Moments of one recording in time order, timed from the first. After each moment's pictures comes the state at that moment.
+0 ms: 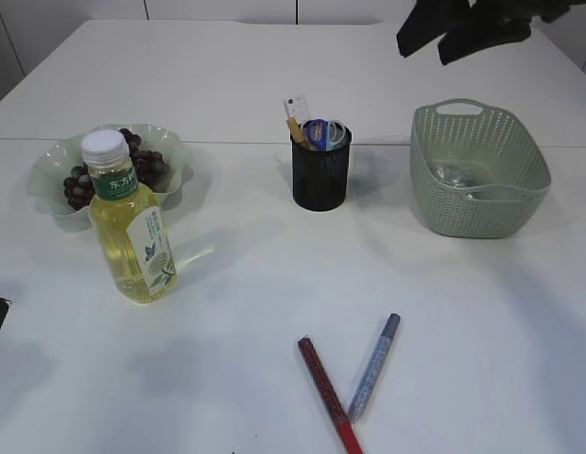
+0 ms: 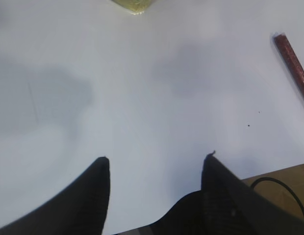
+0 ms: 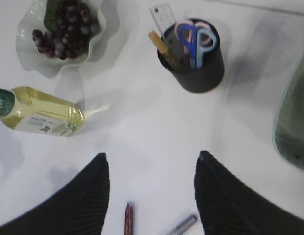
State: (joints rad) left arm -0.23 1.10 -0.76 -0.26 0.92 0.01; right arm 0.14 1.73 -1.72 0.48 1.09 -0.26
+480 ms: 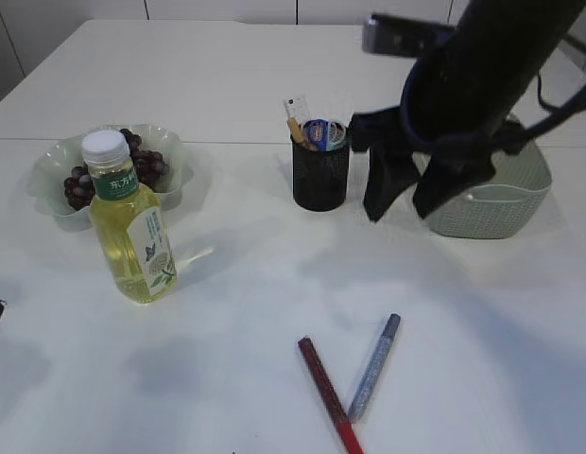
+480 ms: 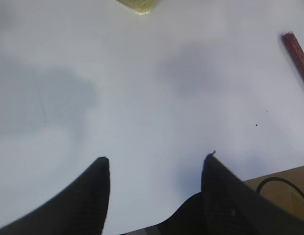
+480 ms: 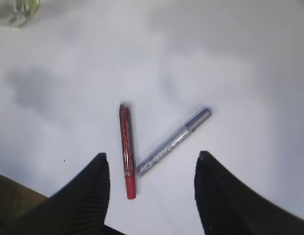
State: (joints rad) left arm -0.23 1.10 -0.76 -0.24 0.92 0.01; right arm 0.38 1.71 -1.50 0.22 1.19 0.06
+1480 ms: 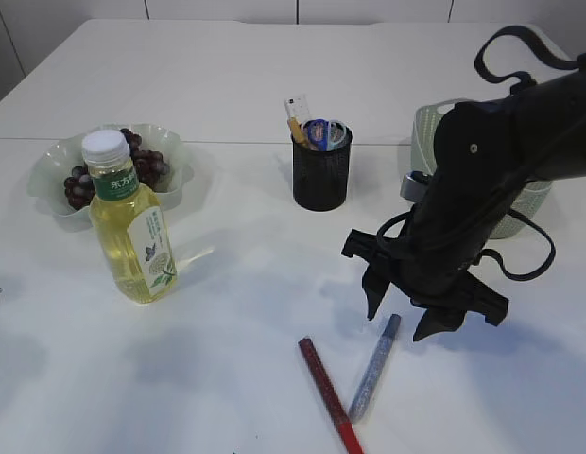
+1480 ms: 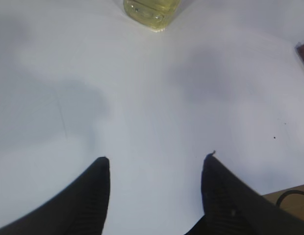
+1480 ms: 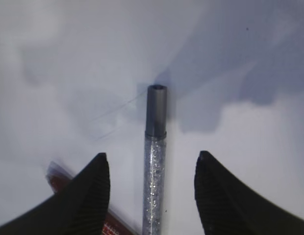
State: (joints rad) left arm -0.23 1.10 -0.76 -0.19 0.88 0.01; right arm 0.44 1.85 -1.12 0.14 0.75 0.82
